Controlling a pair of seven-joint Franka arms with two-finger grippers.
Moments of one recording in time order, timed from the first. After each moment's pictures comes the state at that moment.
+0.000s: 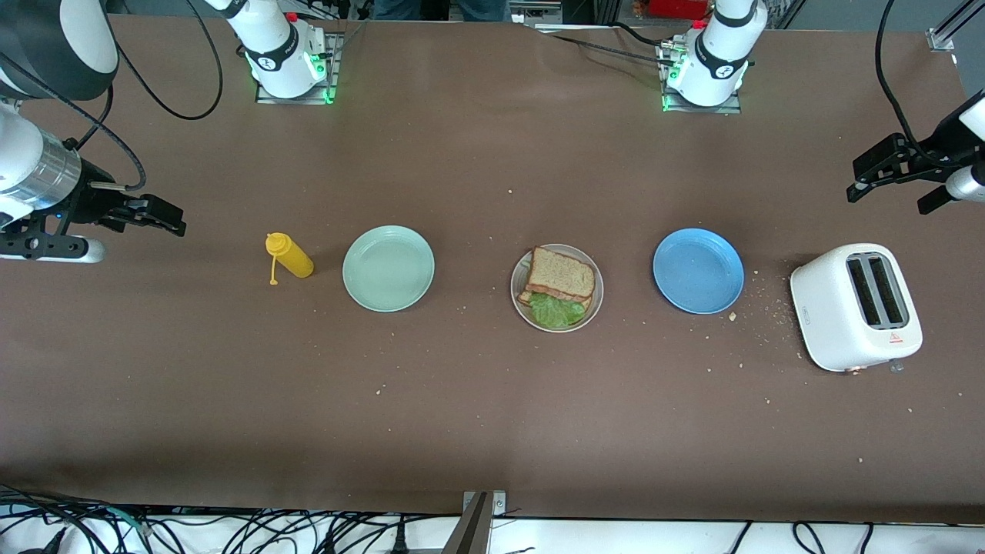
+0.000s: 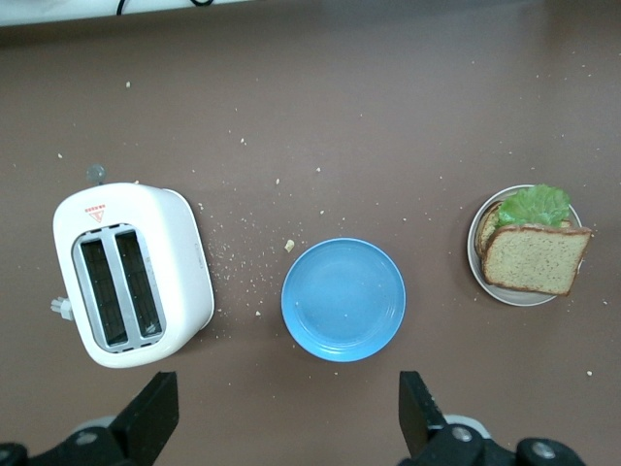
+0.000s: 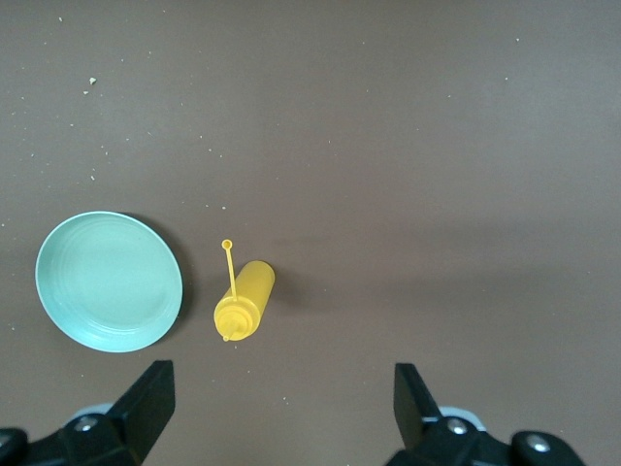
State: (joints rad) left arm 0.01 0.00 0.01 -1.58 -0.06 1.63 0.15; right arm 0.02 0.11 0.02 -1.65 0.01 1.71 0.10
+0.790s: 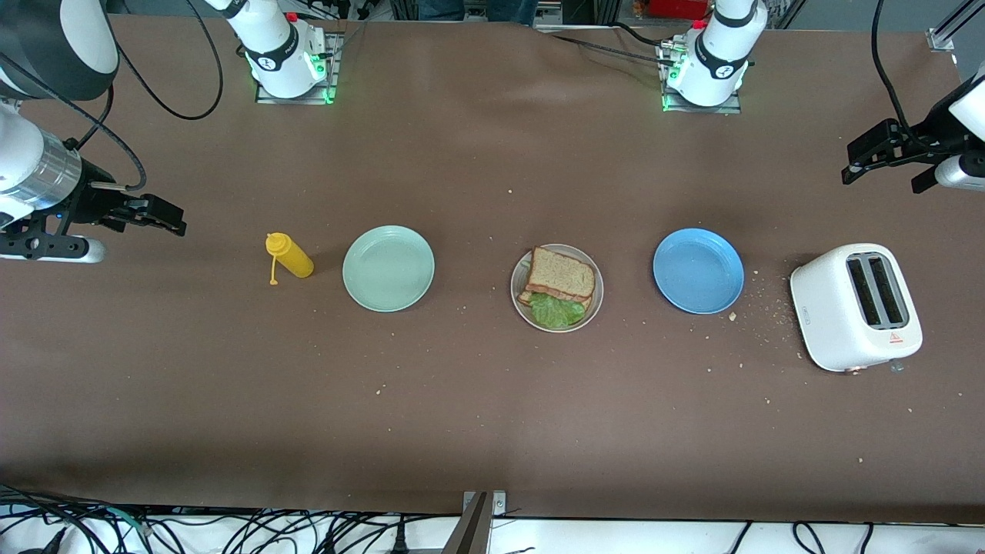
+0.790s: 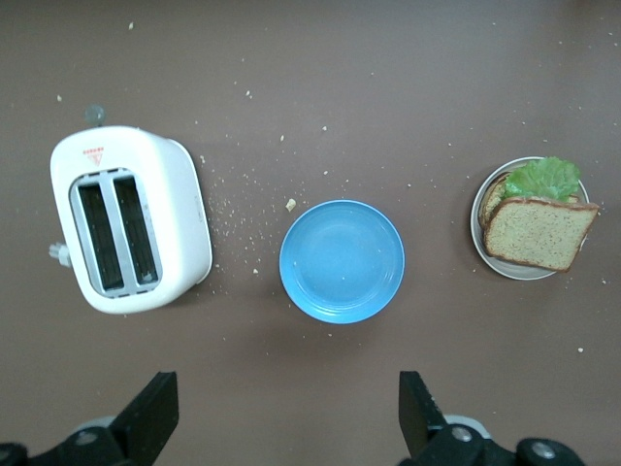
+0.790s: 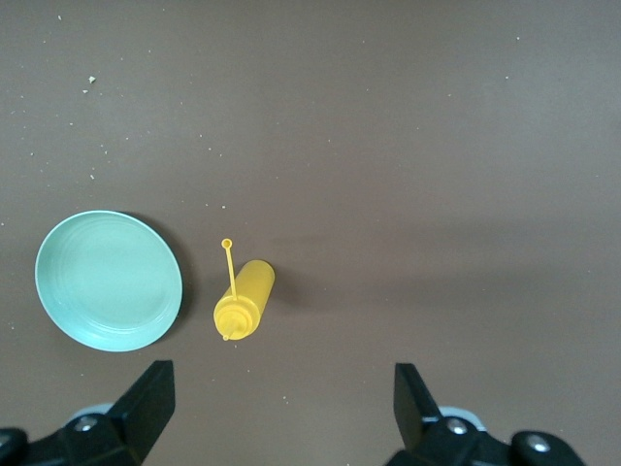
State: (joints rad) left arm 0.01 -0.03 -0.01 -1.59 -0.04 1.54 0.05; right arm 0.02 0.11 0.02 -1.65 0.01 1.71 0.10
